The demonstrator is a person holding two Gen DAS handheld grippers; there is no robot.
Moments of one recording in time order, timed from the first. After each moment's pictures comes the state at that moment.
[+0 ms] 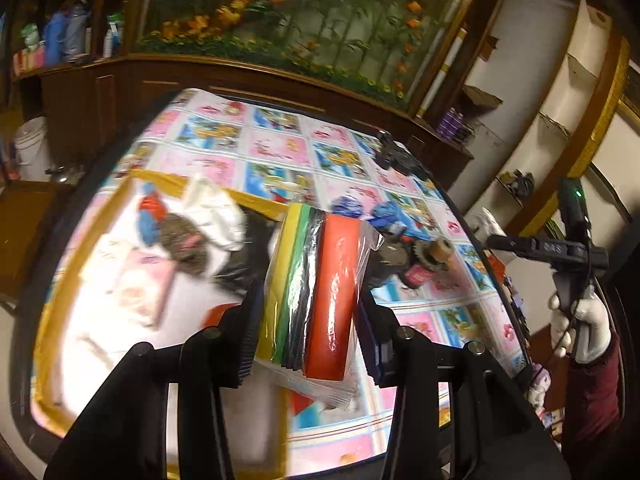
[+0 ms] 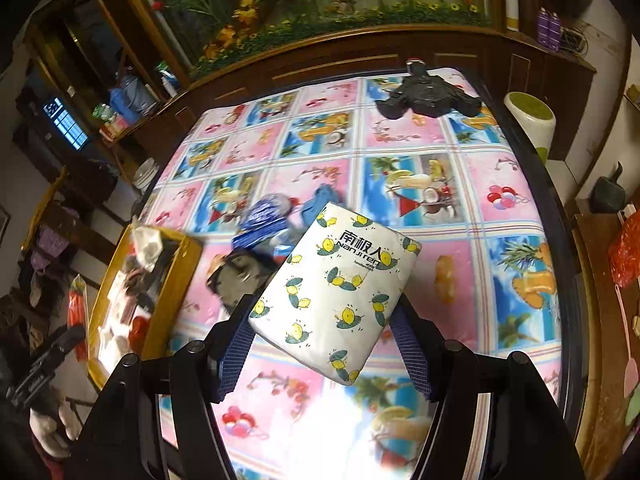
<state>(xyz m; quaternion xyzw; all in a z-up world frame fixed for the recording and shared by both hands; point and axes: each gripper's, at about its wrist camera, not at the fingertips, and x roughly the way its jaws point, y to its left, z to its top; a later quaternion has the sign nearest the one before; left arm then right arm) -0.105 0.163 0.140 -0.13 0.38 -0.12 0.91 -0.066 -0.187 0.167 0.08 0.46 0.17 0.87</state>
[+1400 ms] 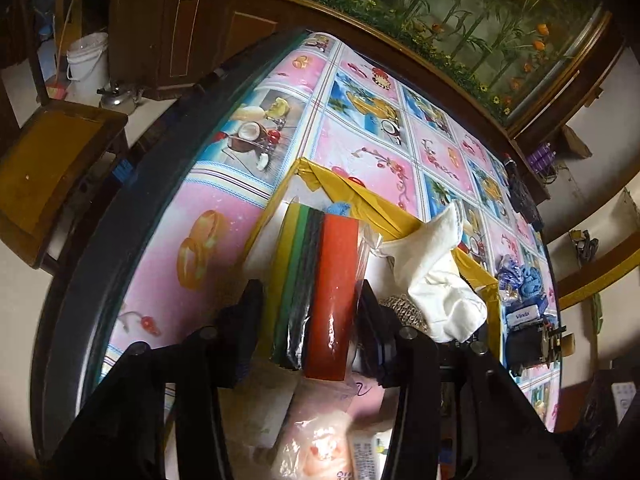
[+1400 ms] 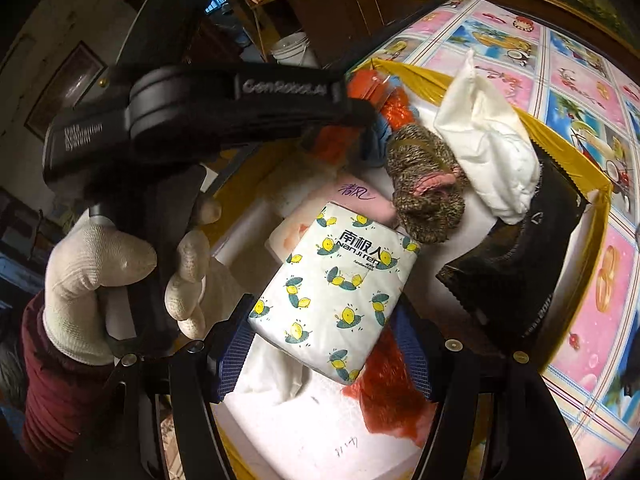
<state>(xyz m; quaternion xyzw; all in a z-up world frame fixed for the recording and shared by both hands) 0.035 0.302 0.040 -0.21 0.47 -0.02 0.85 -0.011 0.151 0.063 -0.07 0.53 0.39 0.75</state>
